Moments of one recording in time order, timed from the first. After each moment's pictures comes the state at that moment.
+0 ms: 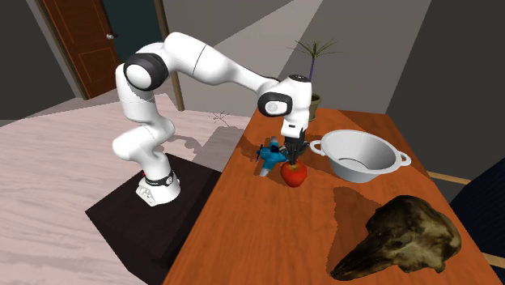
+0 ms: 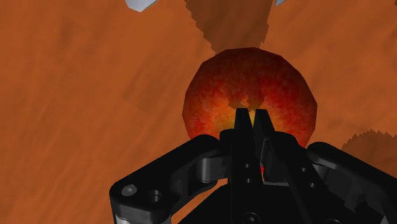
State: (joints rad) arm -0.10 0.18 0.47 -1.91 -0.09 2.12 1.17
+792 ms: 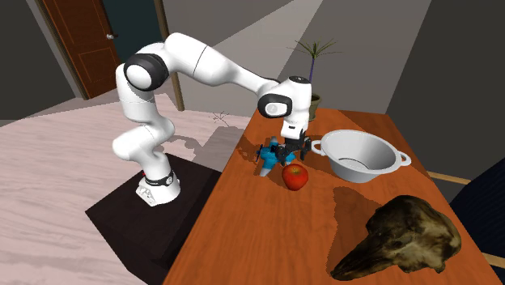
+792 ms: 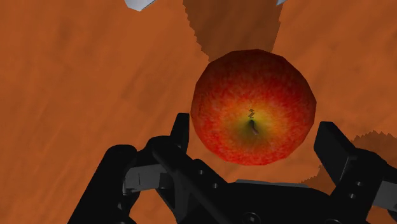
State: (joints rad) arm -0.10 0.19 0.47 -1.92 -0.10 2.13 1.17
